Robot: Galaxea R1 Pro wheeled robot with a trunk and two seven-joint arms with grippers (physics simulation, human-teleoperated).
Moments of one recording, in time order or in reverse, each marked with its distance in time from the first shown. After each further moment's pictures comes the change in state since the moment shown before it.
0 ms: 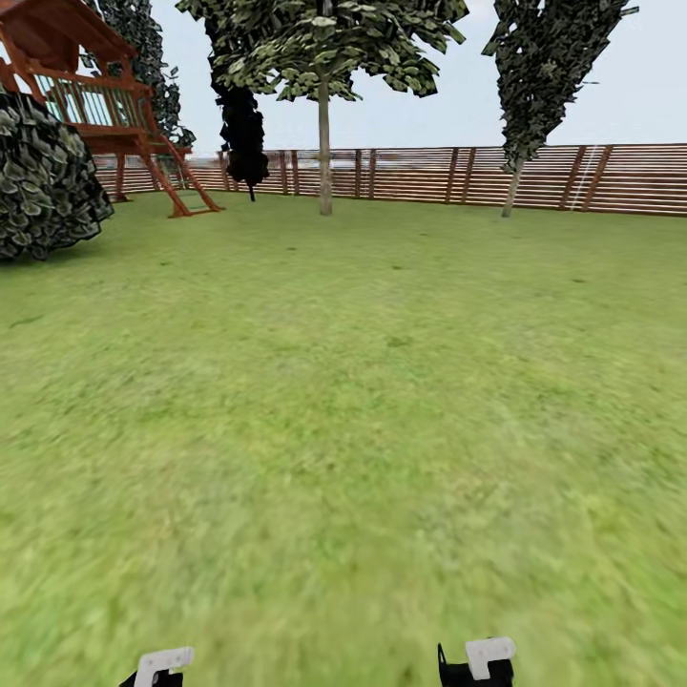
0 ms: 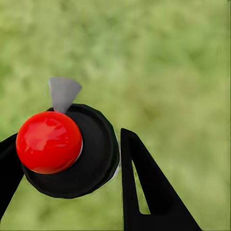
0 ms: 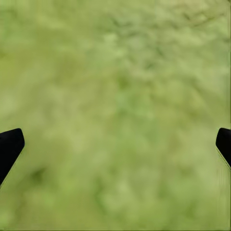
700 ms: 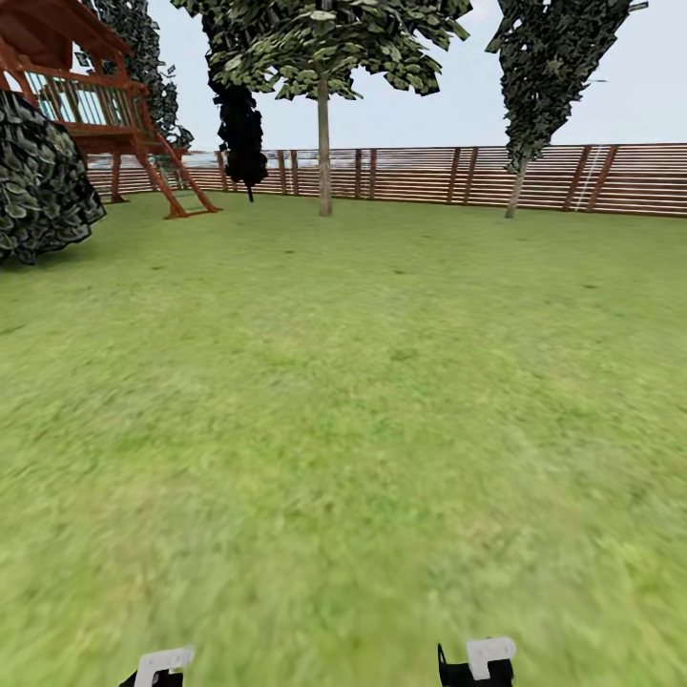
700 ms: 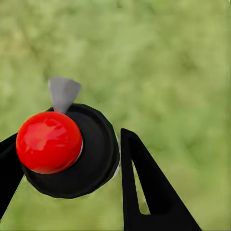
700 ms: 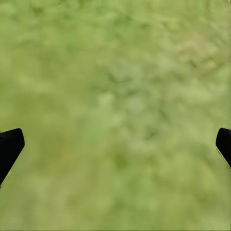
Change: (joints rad) left arm 0.000 0.000 0.000 0.000 0.000 0.000 0.000; right arm 0.000 0.000 0.000 0.000 0.000 0.000 0.000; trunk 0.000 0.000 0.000
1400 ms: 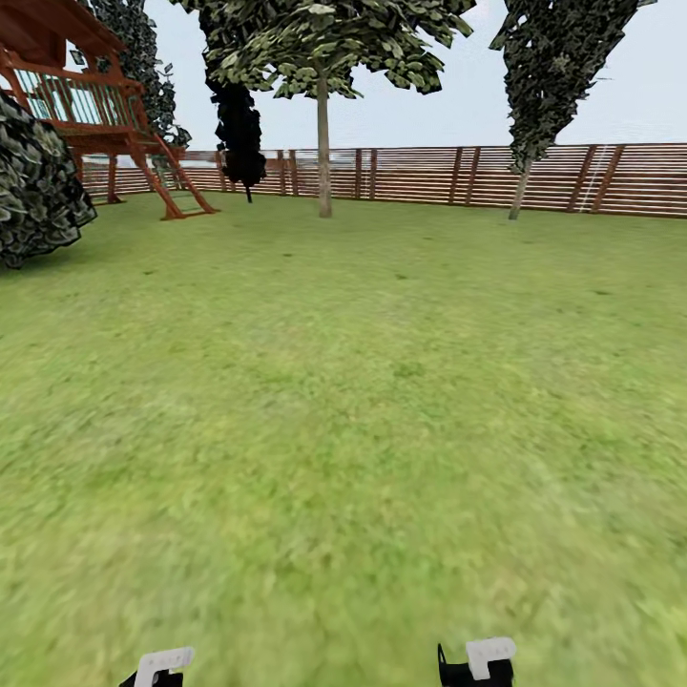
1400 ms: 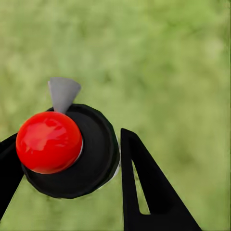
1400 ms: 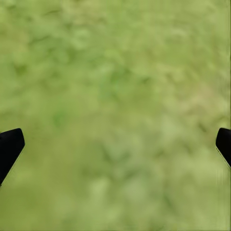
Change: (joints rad) left arm 0.000 0.000 0.000 0.000 0.000 0.000 0.000; right arm 0.000 0.000 0.000 0.000 0.000 0.000 0.000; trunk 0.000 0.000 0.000
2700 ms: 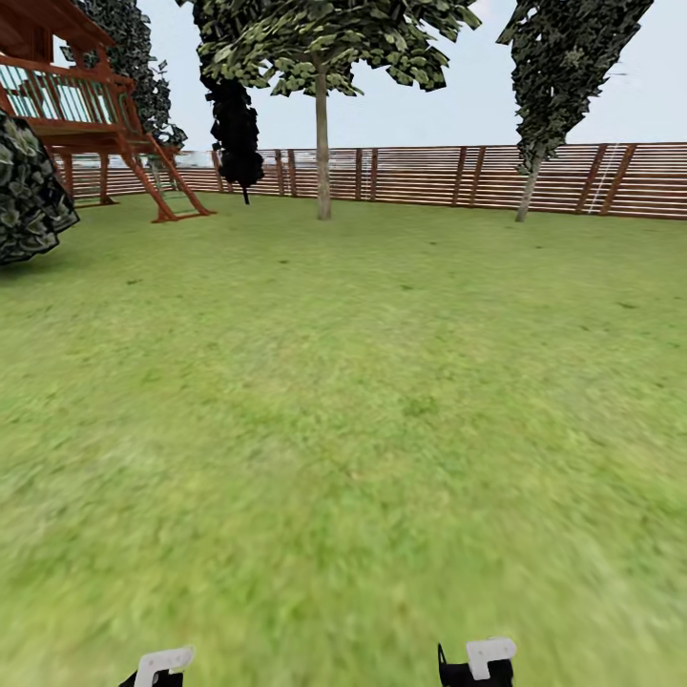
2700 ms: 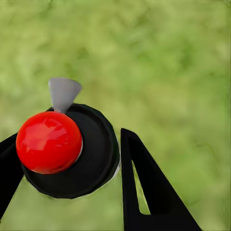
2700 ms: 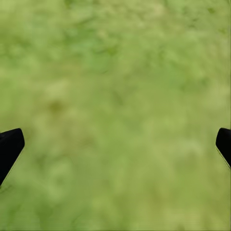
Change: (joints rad) left arm 0.000 0.000 0.000 0.000 0.000 0.000 0.000; right arm 0.000 0.000 0.000 0.000 0.000 0.000 0.000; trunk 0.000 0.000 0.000
